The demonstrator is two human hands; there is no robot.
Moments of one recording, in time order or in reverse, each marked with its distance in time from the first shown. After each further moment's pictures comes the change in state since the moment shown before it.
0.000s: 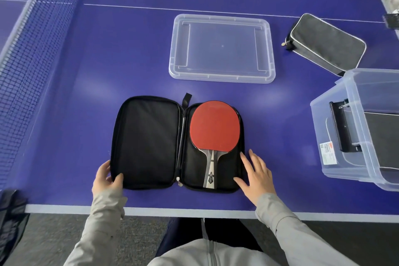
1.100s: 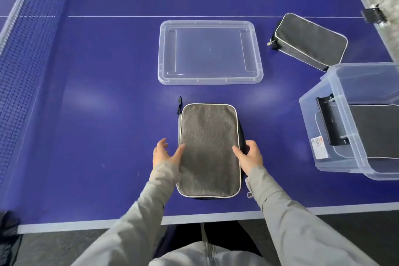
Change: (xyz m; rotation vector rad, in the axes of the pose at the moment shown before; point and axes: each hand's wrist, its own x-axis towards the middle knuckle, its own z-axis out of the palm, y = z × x) left_hand -0.039 0.096 0.120 0.057 -0.376 -0.012; right_hand 0.040 -0.035 -0.052 0.978 0.133 0.474
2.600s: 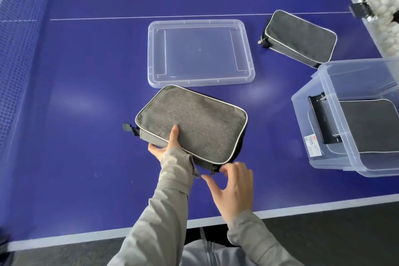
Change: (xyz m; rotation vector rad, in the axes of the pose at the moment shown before) left_hand -0.016 0.069 0.033 -0.800 0.279 -0.326; right_hand -0.083 0.008 0.024 -0.412 0.467 -0.838
